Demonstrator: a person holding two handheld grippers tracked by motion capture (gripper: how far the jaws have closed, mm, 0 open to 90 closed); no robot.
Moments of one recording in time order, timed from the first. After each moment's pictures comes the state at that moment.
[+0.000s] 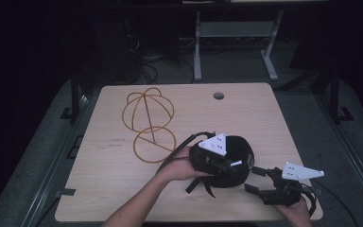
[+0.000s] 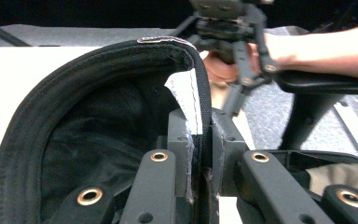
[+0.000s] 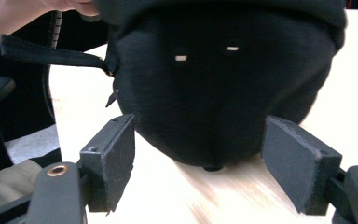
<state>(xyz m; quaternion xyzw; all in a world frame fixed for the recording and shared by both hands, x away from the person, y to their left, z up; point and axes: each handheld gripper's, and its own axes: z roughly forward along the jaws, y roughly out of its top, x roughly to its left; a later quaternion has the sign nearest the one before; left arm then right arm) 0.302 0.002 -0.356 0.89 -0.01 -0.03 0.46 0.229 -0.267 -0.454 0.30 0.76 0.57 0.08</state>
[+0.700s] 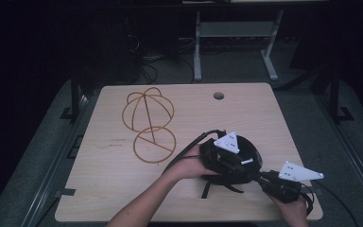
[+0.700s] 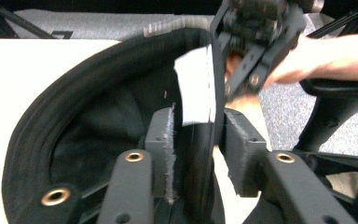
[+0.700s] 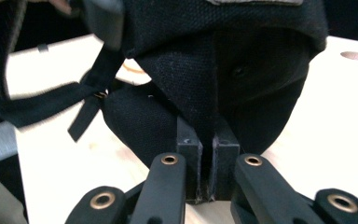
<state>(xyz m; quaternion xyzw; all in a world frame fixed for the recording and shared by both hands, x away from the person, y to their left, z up) 0.303 -0.018 -0.351 0.90 0.01 0.00 0.43 0.228 -0.263 -0.444 0.31 0.76 0.56 0.15</state>
